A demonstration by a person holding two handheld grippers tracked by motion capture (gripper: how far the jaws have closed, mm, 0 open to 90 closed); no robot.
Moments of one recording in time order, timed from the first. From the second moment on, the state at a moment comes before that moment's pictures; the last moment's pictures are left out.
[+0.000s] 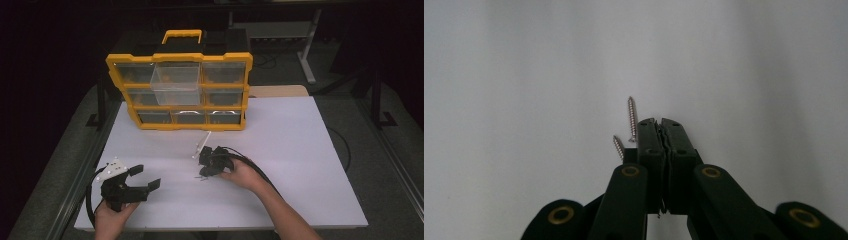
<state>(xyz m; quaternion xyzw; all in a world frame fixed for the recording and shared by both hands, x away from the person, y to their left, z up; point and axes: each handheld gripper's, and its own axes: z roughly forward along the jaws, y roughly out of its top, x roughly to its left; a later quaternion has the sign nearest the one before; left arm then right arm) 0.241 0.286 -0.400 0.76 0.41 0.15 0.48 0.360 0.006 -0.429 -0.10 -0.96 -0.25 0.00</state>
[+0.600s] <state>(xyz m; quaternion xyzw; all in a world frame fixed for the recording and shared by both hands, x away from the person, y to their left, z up) 0.242 0.287 -0.400 0.76 0.41 0.15 0.48 0.361 -0.008 -0.413 -0.12 -0.96 -0.27 0.02</state>
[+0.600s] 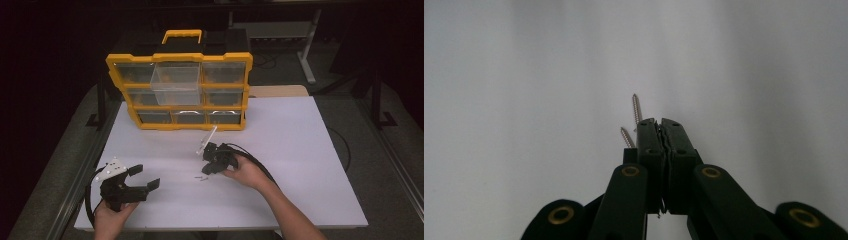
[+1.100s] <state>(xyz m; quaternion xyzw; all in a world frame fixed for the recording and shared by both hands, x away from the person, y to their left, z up) 0.242 0.284 -0.401 0.76 0.41 0.15 0.48 0.354 -0.027 -0.368 -0.12 -0.94 -0.31 0.02</state>
